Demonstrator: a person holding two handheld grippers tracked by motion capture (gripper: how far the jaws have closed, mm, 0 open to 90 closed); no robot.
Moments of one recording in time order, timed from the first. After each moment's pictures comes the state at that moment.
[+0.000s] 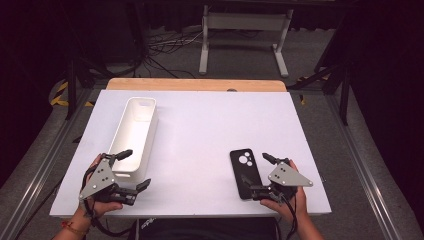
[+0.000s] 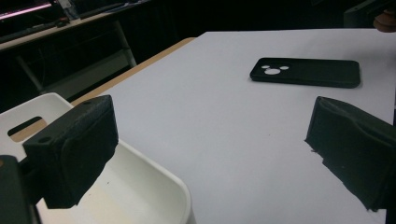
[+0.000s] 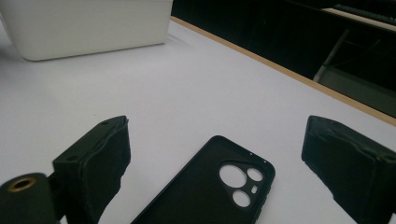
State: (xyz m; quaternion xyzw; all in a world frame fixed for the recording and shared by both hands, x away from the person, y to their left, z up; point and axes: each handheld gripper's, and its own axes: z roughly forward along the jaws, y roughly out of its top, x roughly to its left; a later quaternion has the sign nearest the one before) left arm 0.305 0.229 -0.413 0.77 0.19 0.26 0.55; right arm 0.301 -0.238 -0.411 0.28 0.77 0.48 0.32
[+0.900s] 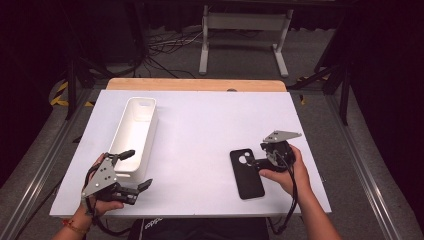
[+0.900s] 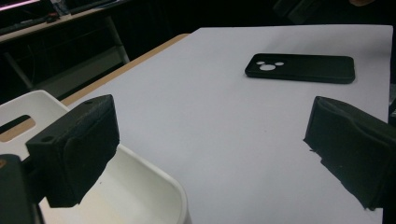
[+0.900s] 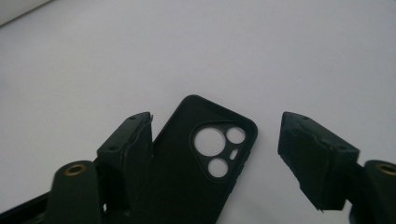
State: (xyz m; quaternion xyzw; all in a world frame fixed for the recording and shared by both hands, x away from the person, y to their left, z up) left arm 0.310 0.226 -0.414 0.78 0.18 0.25 0.54; right arm 0.377 -0.239 -0.379 0.41 0.83 0.35 0.17
